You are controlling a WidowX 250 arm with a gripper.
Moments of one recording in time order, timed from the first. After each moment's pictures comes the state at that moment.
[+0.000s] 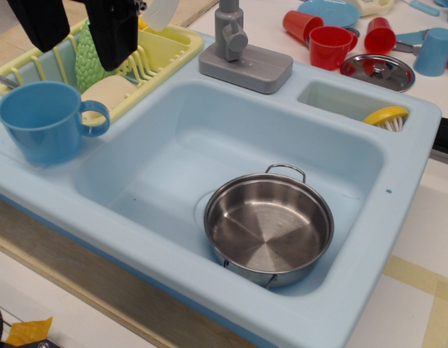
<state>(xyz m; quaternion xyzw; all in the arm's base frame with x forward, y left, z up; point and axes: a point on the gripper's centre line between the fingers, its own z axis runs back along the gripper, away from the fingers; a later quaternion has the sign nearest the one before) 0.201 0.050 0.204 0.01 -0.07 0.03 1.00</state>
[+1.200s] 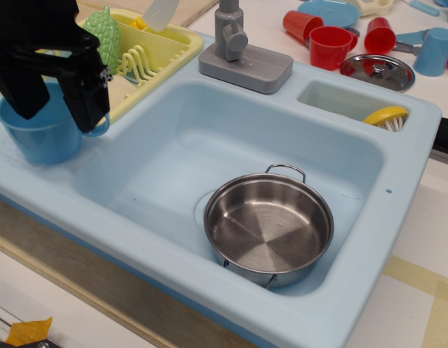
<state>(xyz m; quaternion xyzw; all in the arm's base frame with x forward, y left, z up) 0.189 0.075 0.145 -0.03 -0.07 0.05 1.00</state>
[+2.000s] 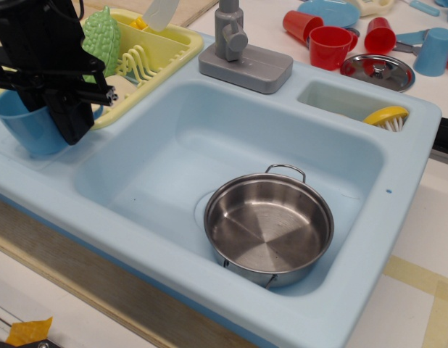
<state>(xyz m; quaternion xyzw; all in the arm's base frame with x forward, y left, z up) 0.191 0.073 0.135 -0.04 -0.07 0.06 0.99</state>
